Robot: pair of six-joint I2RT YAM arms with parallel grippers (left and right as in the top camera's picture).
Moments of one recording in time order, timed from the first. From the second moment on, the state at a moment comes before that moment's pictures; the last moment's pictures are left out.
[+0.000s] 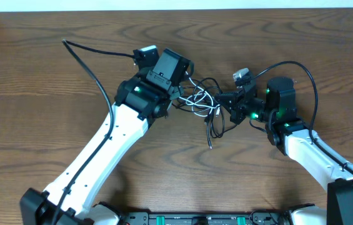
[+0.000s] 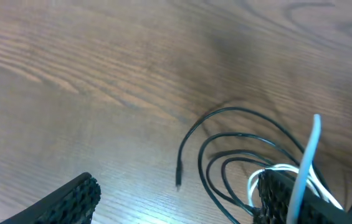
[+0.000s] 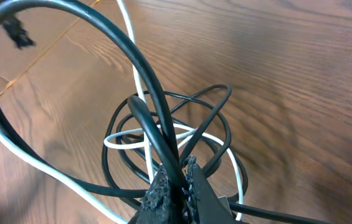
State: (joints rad) left arm -0.56 1.51 1.41 -0.93 -0.41 -0.74; right arm 0.23 1.48 0.66 0.28 -0.71 0.10
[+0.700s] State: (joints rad) left arm -0.56 1.43 1.41 -0.75 -0.07 -0.72; right arm 0.23 1.48 0.66 0.27 -0.69 0.10
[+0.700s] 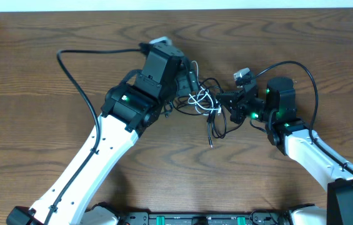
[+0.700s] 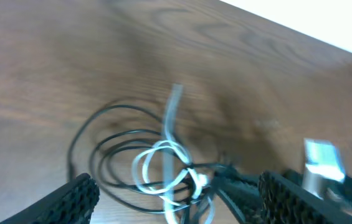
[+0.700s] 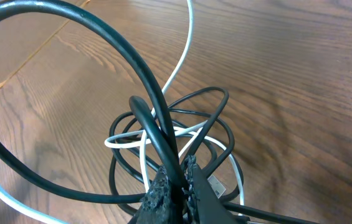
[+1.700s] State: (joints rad) left arm -0.57 1.62 1.41 -0.70 0.10 -0.25; right arm 0.23 1.49 0.66 0.27 -0.79 0.06
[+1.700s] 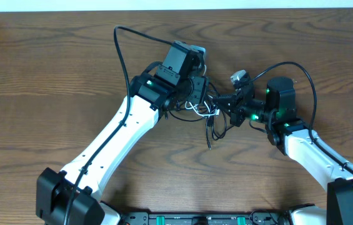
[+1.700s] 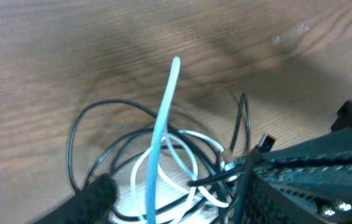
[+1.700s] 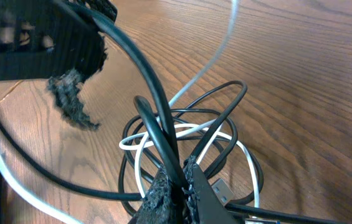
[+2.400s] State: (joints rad) left arm -0.57 1.62 1.41 -0.71 0.05 -0.25; right arm 0.23 1.49 0.66 0.28 -0.81 0.04
